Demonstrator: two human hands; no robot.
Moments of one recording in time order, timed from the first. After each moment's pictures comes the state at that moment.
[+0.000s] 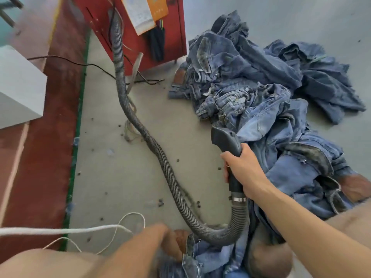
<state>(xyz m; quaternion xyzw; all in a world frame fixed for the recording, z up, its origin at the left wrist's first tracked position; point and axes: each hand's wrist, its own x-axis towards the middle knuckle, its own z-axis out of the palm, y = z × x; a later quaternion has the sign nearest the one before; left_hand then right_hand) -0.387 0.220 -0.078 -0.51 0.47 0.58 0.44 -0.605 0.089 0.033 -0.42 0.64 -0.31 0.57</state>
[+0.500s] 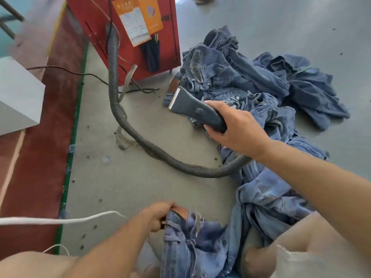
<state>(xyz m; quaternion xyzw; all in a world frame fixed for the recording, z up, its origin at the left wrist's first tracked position) -0.396 0.180 -0.041 -0.72 0.11 0.69 -0.06 -0.616 0.021 0.121 -0.85 0.41 -0.28 0.14</state>
